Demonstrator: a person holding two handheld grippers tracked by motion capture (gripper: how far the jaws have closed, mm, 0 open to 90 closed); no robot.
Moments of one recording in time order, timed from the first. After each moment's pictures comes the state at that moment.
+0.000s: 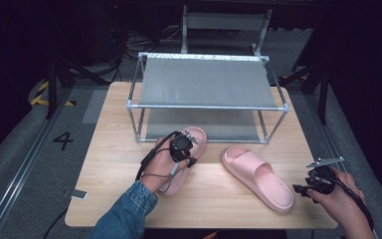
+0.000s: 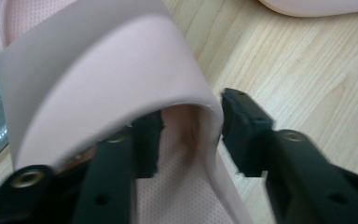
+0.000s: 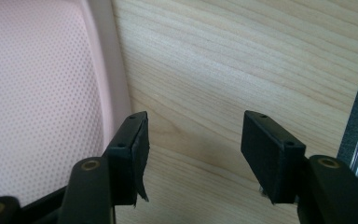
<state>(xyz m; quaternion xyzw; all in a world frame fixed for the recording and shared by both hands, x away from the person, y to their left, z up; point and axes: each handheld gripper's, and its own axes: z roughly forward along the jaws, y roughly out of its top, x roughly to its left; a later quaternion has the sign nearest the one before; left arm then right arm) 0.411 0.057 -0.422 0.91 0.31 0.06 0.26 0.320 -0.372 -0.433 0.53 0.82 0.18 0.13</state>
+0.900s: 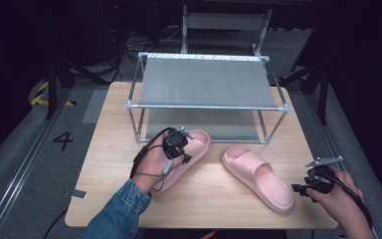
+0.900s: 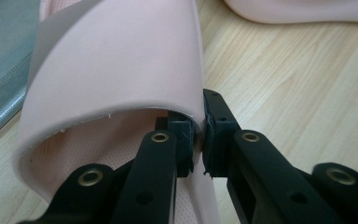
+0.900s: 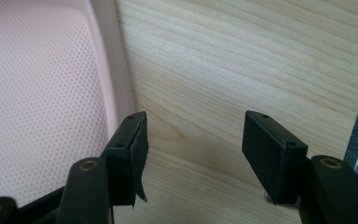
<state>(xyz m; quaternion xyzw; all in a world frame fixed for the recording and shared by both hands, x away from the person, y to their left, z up) 0.401 0.074 -0.384 0.91 0.33 0.01 0.25 0.322 -0.369 -0.433 0.53 0.82 0.18 0.13</state>
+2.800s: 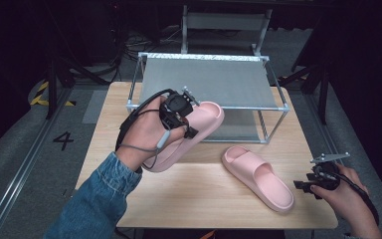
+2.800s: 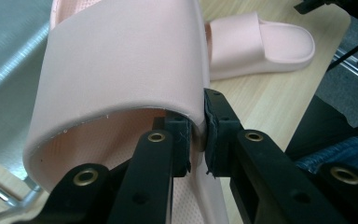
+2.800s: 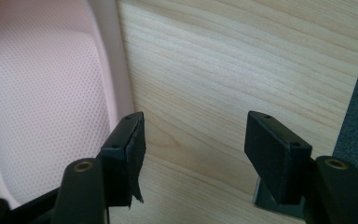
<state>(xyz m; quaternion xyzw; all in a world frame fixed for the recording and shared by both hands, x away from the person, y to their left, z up) 0.390 0.067 -0.234 0.92 0.29 0.03 0.27 0.327 -0.378 -0.420 0.52 0.82 0.20 0.12</state>
